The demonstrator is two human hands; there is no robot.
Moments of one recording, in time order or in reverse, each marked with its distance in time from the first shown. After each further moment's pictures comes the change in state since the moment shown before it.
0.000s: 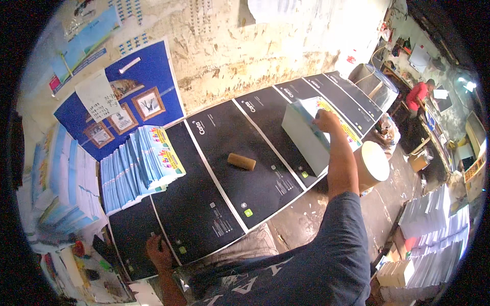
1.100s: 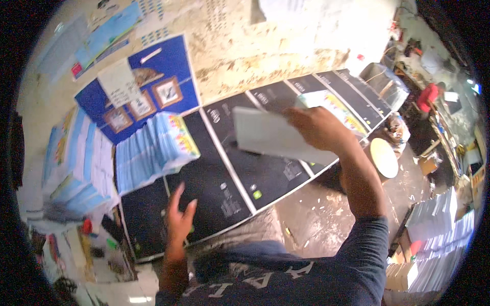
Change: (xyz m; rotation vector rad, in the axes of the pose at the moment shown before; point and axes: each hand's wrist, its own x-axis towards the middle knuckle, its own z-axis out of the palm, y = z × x) left_hand 0.062 0.159 -0.063 -0.545 -0.116 0.189; right_hand -0.197 -0.150 -0.125 0.214 0.193 -0.872
